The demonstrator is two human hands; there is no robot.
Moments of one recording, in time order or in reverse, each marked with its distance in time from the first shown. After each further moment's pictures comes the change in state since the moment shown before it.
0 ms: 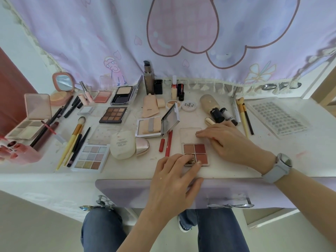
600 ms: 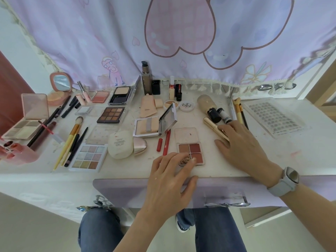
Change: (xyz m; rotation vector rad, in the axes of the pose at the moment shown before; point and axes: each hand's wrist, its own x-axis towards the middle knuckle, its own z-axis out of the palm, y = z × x) left_hand -0.002 0.001 -0.002 -0.044 0.005 -0.053; right_hand -0.028 0.003 0.006 -0.111 0.221 0.342
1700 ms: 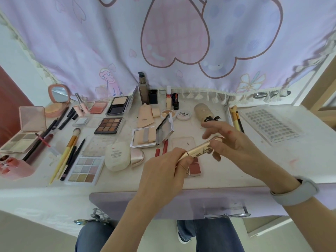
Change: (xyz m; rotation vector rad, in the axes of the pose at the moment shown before) left_hand 0.056 -0.001 -0.040 -0.174 -0.245 -0.202; right_hand 0.008 -0.027 -0.045 1.112 -0.281 -0.056
